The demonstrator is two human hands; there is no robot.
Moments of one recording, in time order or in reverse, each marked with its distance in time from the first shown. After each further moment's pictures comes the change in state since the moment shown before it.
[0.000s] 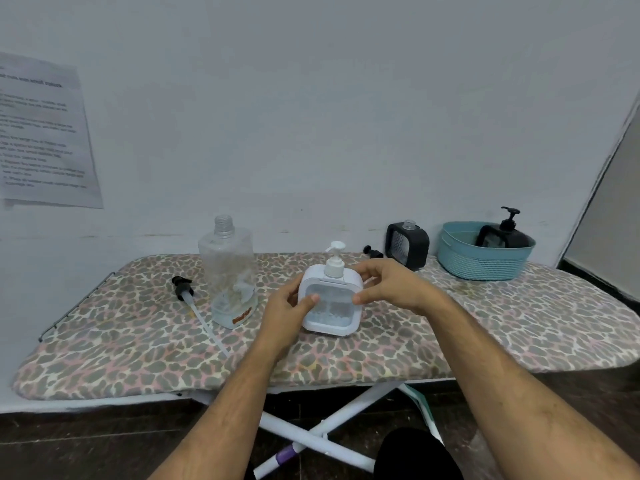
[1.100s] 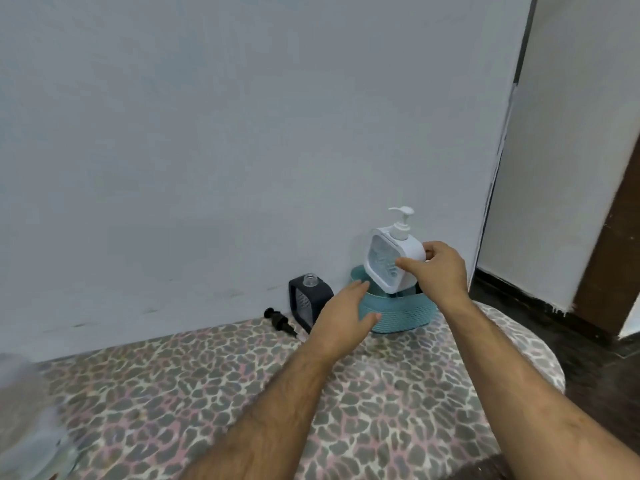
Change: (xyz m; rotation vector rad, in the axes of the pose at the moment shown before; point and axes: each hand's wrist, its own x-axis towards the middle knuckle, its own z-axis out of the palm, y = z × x) left_hand 0.141 0.043 0.269 0.620 -0.481 0.336; right_hand 0.003 0.108 -0.229 -0.099 1.061 0.219
